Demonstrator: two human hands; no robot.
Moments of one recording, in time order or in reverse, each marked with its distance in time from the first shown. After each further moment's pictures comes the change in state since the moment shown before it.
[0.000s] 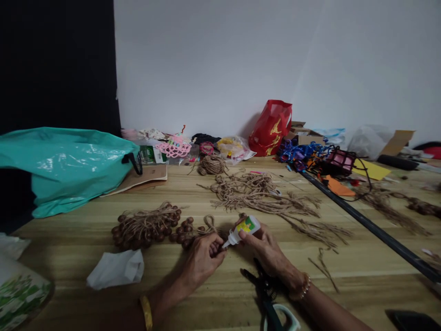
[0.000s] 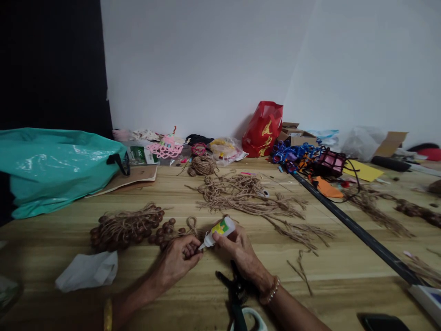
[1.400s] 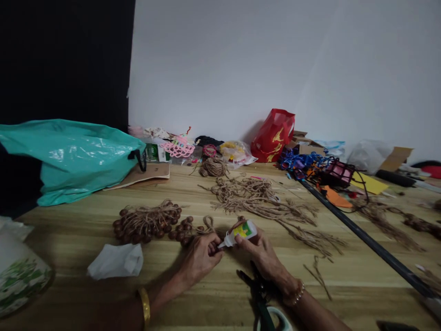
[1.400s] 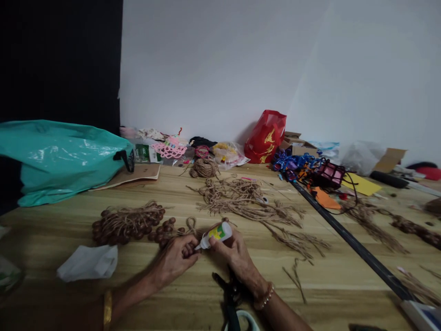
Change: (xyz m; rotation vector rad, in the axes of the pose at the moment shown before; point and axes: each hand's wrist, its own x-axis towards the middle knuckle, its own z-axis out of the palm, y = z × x) left_hand 0.002 0.005 -0.004 0.019 -0.023 -0.012; right_hand -0.003 -0.005 0.004 -0.063 -0.023 -0.019
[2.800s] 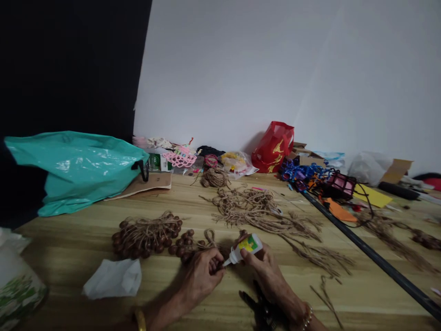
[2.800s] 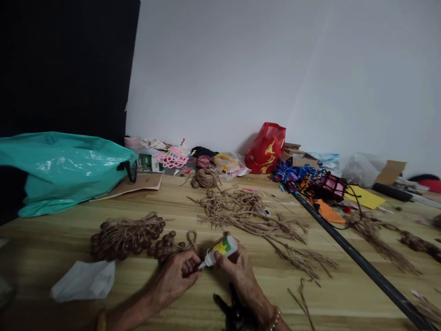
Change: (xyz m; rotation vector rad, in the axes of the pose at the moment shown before) left_hand -0.001 -0.001 0.003 -0.083 0.010 -0.064; right_hand 0.003 0.012 -0.003 0.002 0.125 0.023
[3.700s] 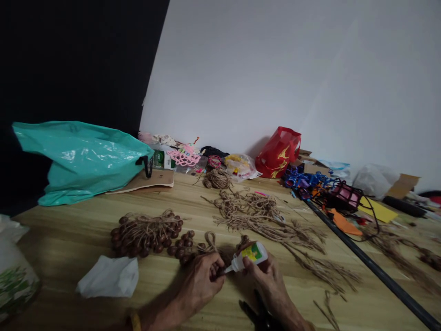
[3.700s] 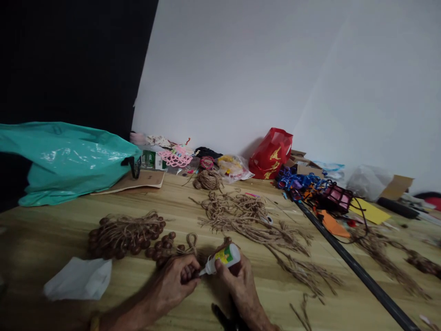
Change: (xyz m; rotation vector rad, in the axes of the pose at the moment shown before) left_hand 0.000 -0.006 0.005 0.034 0.022 0.006; right_hand -0.003 -0.002 0.003 -0.069 0.055 -0.022
